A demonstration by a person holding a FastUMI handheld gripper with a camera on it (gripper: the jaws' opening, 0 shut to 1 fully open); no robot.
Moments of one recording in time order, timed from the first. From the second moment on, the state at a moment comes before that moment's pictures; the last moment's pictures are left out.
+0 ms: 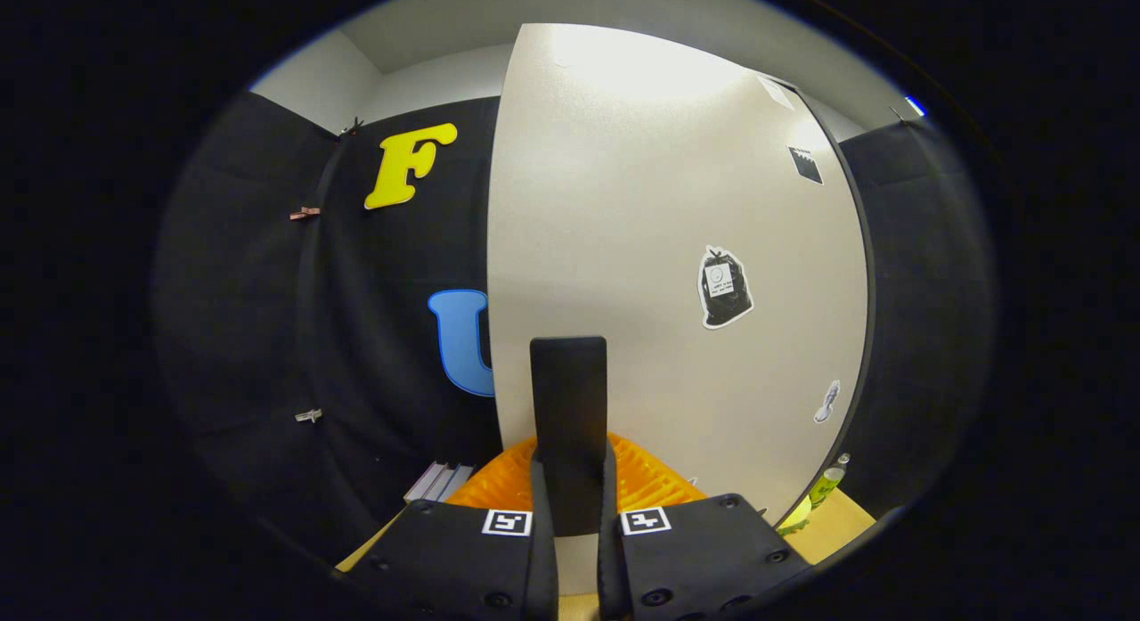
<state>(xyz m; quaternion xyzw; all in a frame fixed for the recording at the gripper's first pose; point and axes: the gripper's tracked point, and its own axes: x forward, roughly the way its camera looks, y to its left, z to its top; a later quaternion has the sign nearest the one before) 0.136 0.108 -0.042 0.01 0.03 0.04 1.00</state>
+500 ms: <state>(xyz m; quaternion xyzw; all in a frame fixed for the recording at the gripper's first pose) 0.062 0.067 -0.033 0.00 0.04 0.09 0.99</state>
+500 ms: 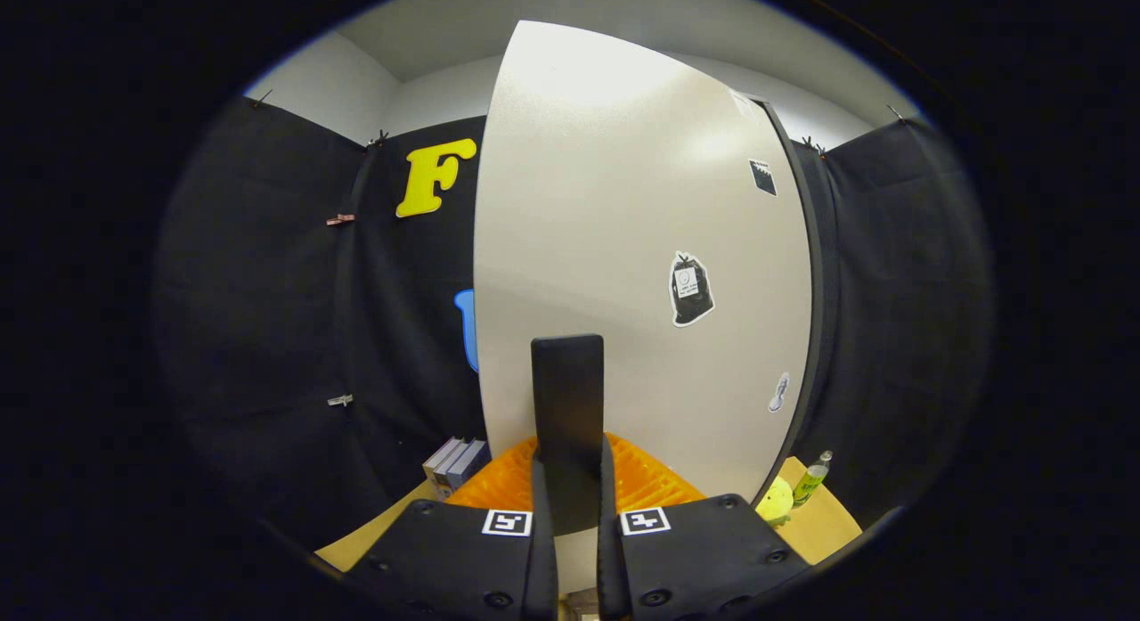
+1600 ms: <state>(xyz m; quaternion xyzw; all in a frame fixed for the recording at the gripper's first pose) -0.028 -0.089 -0.013 0.01 0.03 0.04 1.00</state>
